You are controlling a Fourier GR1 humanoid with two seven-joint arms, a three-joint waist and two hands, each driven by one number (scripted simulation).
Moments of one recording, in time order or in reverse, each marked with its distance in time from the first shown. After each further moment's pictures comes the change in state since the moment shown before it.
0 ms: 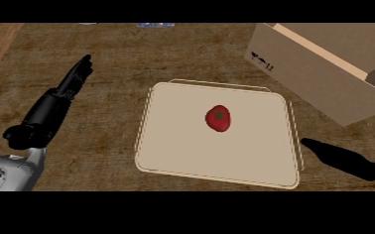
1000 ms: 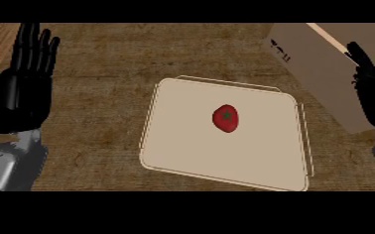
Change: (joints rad) left arm -0.077 -0.147 0.186 -0.073 0.177 0.204 -0.016; right arm -0.271 0.139 -0.244 0.694 -0.806 0.415 -0.556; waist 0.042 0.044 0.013
